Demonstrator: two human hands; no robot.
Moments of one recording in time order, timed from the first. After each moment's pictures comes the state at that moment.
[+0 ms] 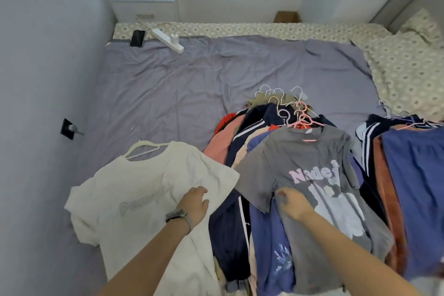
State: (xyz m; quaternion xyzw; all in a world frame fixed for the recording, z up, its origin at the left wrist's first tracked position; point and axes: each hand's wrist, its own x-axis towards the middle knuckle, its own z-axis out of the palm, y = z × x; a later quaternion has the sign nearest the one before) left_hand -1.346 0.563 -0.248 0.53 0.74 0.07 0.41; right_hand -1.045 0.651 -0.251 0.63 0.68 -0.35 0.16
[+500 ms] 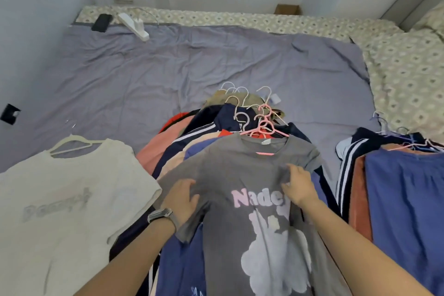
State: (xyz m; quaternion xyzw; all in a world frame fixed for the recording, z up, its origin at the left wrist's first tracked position) left_hand -1.127 0.698 -0.311 0.49 0.78 0.14 0.35; right_hand -0.829 0.853 -0.328 0.64 0.71 -0.25 0.12
